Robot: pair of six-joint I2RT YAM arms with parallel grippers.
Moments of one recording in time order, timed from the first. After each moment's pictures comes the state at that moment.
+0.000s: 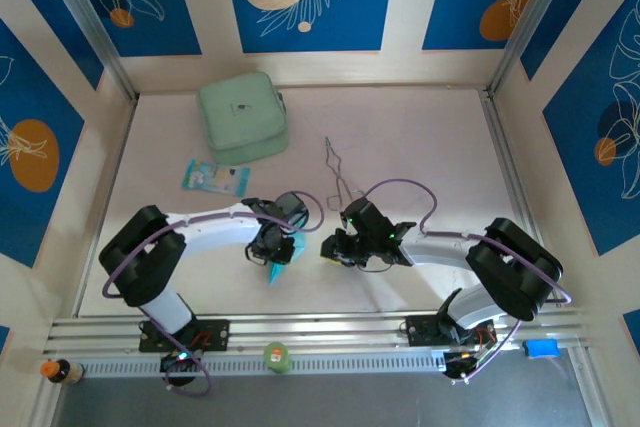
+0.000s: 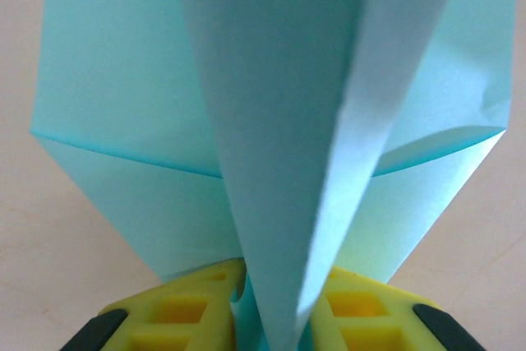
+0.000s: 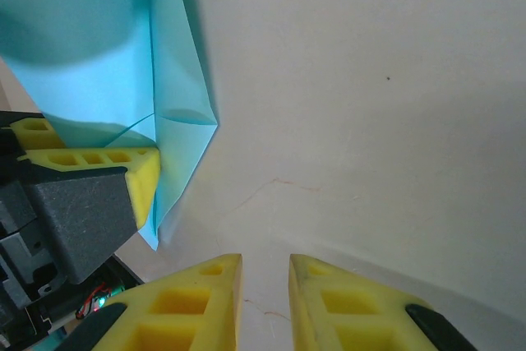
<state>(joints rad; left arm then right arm) -0.85 1.62 0.89 -0.72 -0.01 -0.56 0.81 1.45 0.54 0.01 -0.40 1.08</state>
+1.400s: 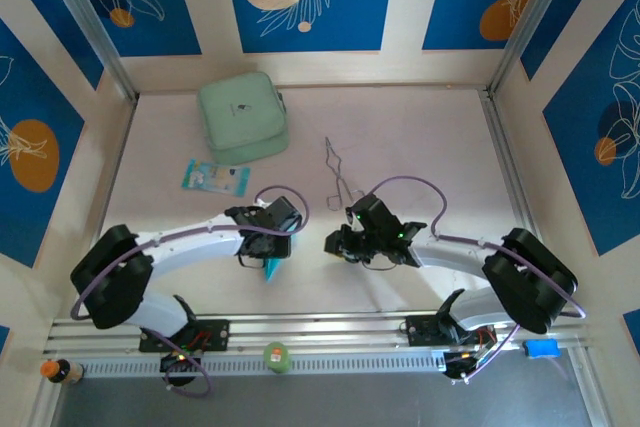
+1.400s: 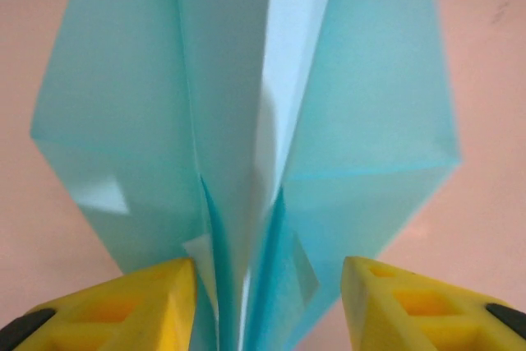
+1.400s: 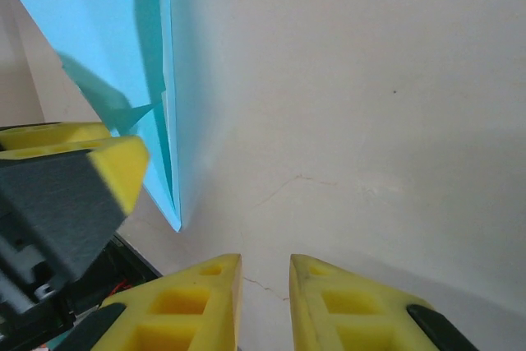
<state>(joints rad) -0.88 1.43 0.82 -0.67 -0.17 -0.86 0.77 1.35 0.52 -0.02 -0.40 1.07</state>
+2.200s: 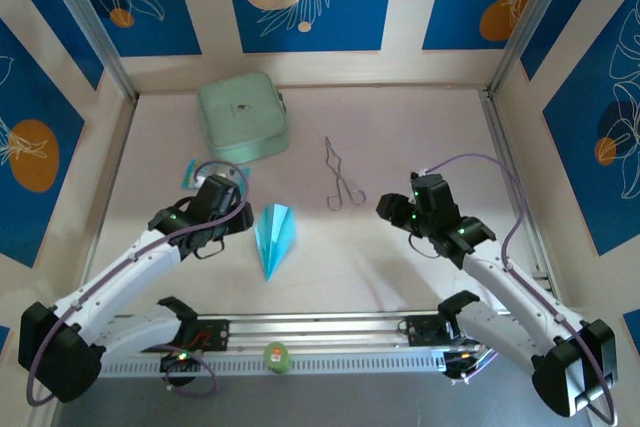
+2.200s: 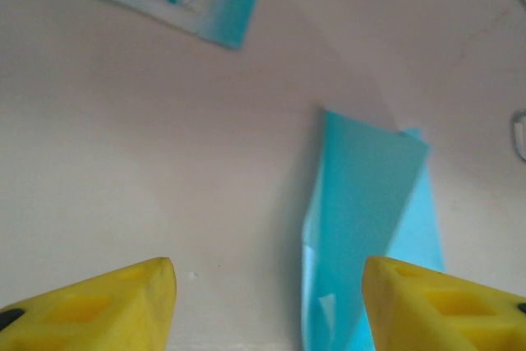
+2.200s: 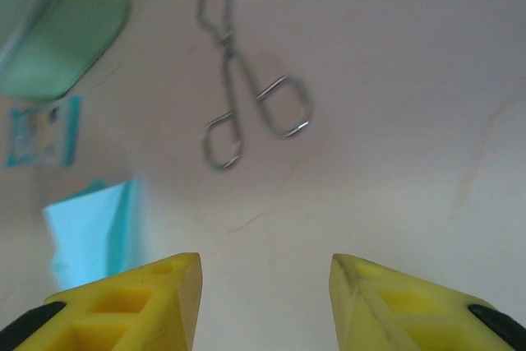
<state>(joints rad) -0.53 1.01 0.75 -0.73 -0.19 -0.68 0.43 0.89 0.62 -0.49 -0.02 0.74</state>
